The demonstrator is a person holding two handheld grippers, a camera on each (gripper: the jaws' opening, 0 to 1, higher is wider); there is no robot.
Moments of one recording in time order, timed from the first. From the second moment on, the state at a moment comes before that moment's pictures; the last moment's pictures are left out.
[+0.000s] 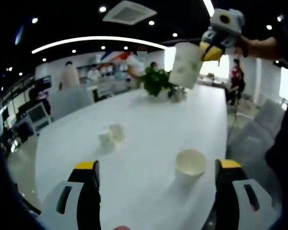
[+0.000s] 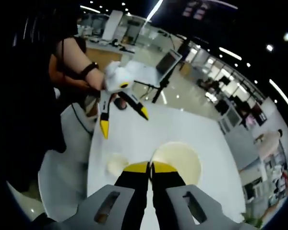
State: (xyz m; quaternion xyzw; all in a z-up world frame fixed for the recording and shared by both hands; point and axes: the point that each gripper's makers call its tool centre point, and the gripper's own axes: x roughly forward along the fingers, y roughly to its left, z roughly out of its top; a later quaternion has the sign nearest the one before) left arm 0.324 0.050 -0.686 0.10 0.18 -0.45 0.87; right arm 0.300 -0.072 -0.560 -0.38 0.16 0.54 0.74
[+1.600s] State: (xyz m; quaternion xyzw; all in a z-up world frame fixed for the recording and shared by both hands) left arm 0.320 0.069 -0.696 0.08 0.20 -0.42 0.88; right arm 0.255 -0.020 -0.716 -0.42 0.25 0.62 0.61
